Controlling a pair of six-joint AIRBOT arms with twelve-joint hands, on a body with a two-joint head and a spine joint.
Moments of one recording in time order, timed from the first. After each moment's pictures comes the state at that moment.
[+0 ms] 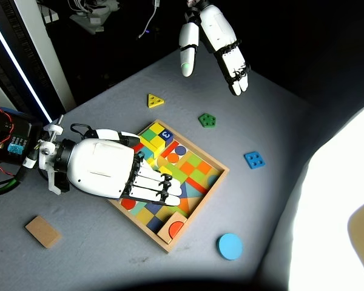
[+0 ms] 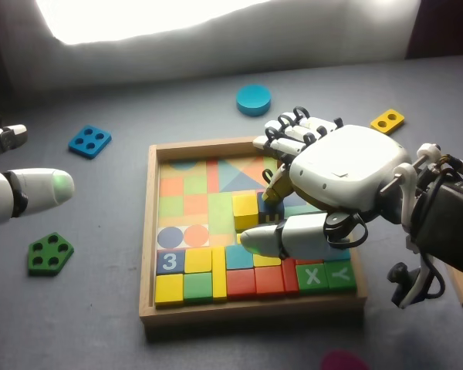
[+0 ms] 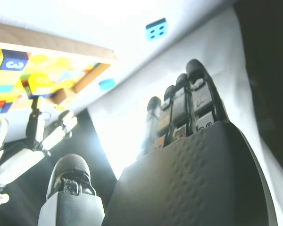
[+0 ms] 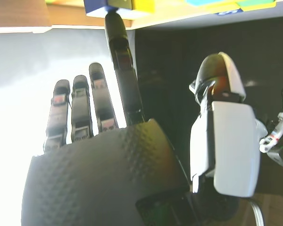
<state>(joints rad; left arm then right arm) 0.72 -0.48 0.65 -1.32 -0.48 1.73 -0.50 -1.24 1.02 0.74 0.50 -1.78</state>
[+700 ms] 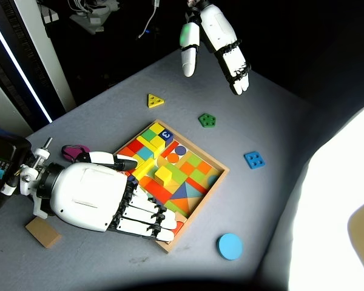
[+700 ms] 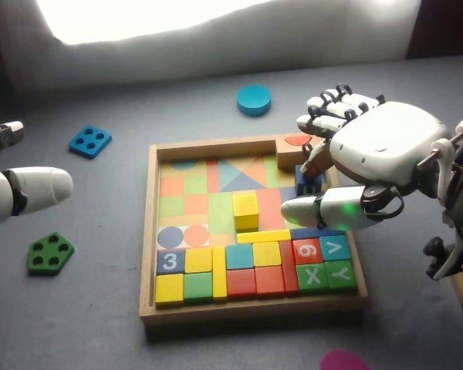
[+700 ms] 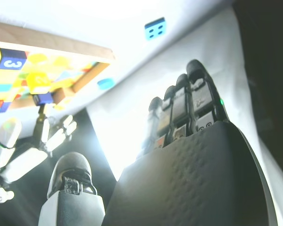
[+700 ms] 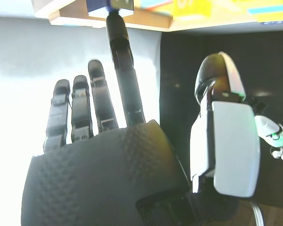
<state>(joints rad) 0.72 -0.48 0.65 -1.32 -0.48 1.72 -0.50 -1.19 1.09 0.73 0.50 -1.78</state>
